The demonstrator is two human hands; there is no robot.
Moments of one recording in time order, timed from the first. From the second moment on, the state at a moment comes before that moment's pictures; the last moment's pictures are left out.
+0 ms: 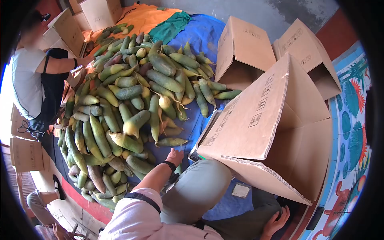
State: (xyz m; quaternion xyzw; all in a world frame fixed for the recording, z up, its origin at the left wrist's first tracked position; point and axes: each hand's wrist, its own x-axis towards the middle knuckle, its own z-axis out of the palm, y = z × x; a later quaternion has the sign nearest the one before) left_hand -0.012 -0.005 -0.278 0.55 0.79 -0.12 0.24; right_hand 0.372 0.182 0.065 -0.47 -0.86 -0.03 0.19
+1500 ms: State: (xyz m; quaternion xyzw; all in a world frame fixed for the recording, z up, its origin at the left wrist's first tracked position) left_hand -0.058 -0.103 0.066 0.20 0.65 0.68 0.27; right_hand 0.345 0.171 0.071 -0.40 -0.85 0.04 0.34
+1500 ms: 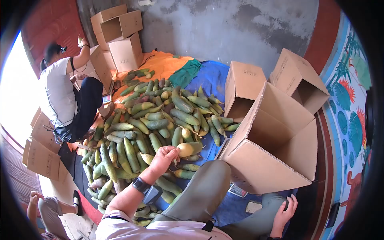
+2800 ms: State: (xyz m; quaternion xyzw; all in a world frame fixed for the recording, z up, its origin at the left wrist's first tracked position) left_hand -0.046 -0.135 -0.089 0.07 0.74 0.58 0.34; right_hand 0.266 0.248 0.213 -0.41 -0.89 0.00 0.22
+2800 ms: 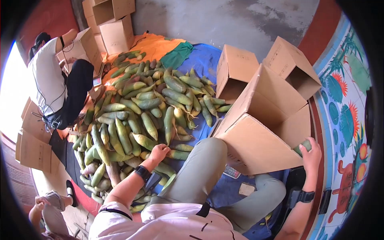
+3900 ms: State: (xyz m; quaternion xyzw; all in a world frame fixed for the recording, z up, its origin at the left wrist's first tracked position) left_hand -0.050 -0.080 -0.267 0.17 0.92 0.13 0.32; right_hand 0.245 0.245 0.186 -0.42 -0.85 0.15 0.28
